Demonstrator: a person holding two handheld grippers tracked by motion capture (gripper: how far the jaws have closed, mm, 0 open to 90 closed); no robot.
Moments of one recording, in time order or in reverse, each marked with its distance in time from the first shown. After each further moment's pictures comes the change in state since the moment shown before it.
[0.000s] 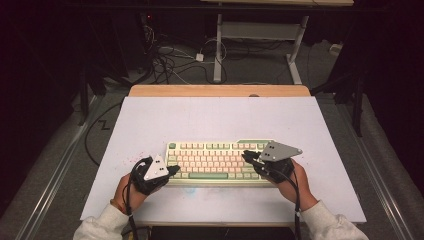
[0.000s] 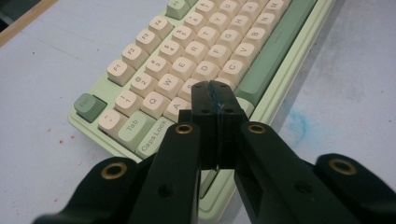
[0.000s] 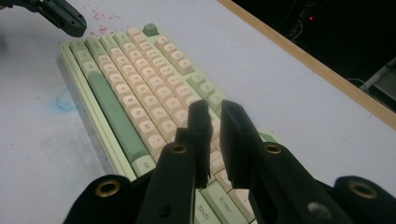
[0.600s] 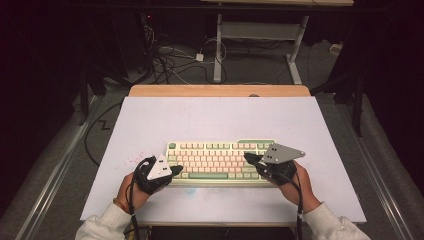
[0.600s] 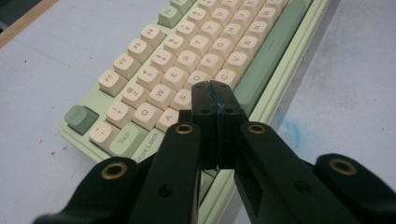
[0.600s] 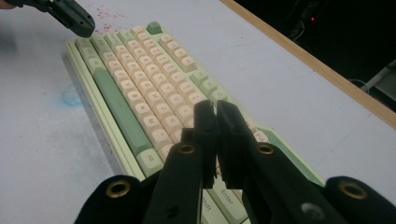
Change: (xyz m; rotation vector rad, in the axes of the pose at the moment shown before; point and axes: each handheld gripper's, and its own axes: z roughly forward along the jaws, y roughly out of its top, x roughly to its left) left arm -0.003 0.009 0.006 -0.010 -0.024 0.012; right arm 0.002 -0.003 -0.007 -0.001 0.007 -0.007
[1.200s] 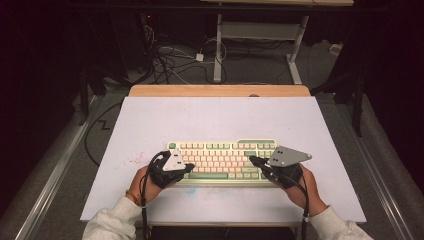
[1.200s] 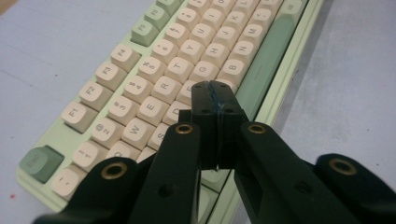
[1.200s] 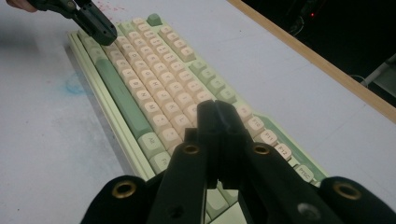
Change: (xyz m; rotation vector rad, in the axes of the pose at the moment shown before) left arm 0.001 0.024 0.028 0.057 -0.085 0.015; right arm -0.002 -0.008 -0.012 0.018 -0.005 0.004
